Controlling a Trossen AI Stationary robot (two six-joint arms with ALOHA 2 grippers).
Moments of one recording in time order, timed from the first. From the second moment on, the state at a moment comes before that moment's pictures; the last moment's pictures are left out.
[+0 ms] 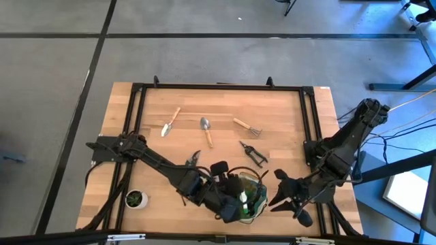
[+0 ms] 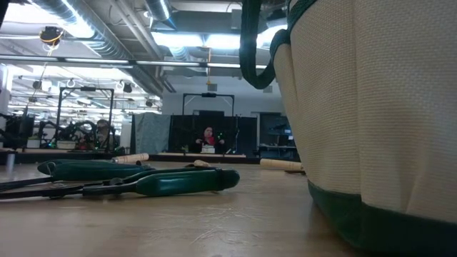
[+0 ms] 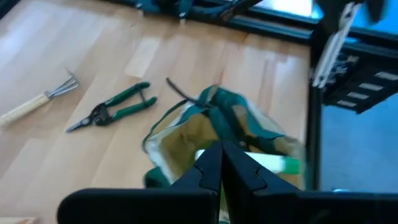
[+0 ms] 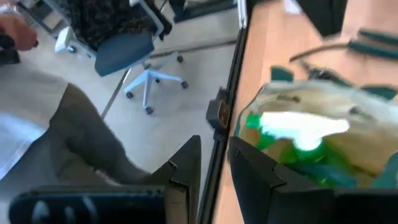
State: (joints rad) left arm -0.52 2.16 2.29 -1.00 -0.53 -0.64; right arm 0.87 1.24 1.03 -0.33 0.27 0.67
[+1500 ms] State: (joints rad) left arm -0.40 1.45 0.79 0.45 -0.47 -0.85; right arm 0.67 1.53 1.36 -0.87 0.13 0.17
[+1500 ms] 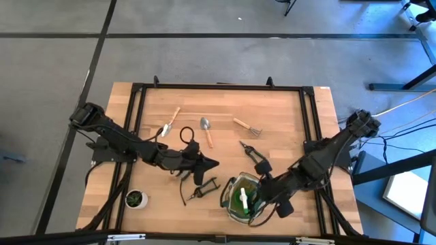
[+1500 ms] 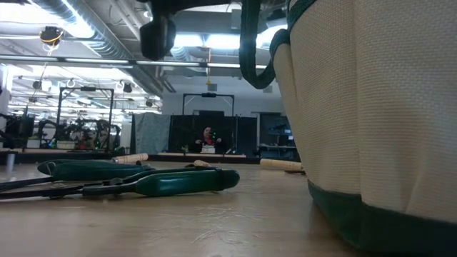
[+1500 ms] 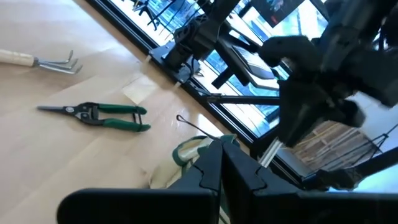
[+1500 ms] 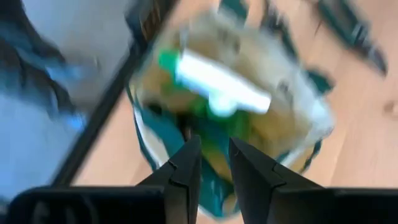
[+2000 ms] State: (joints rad) left arm -0.47 1.45 0.79 0.44 -0.54 -0.85; right arm 0.69 1.70 1.45 -0.99 0.13 0.19
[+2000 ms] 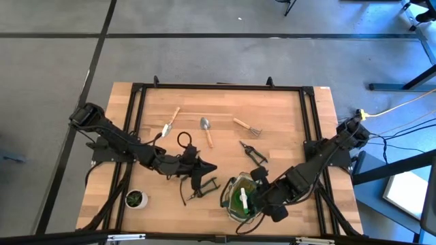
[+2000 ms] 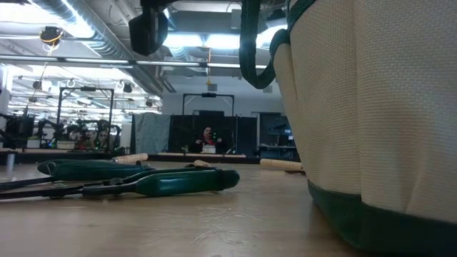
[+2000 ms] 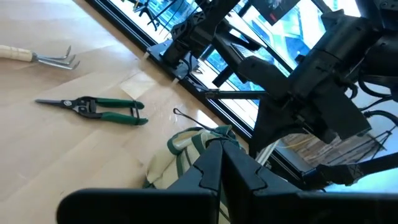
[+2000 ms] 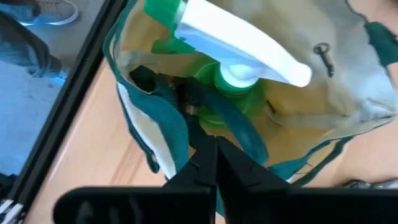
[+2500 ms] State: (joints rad) left arm -0.48 1.45 0.79 0.44 -0.54 -0.85; right arm 0.69 1.70 1.45 -1.01 0.18 0.22
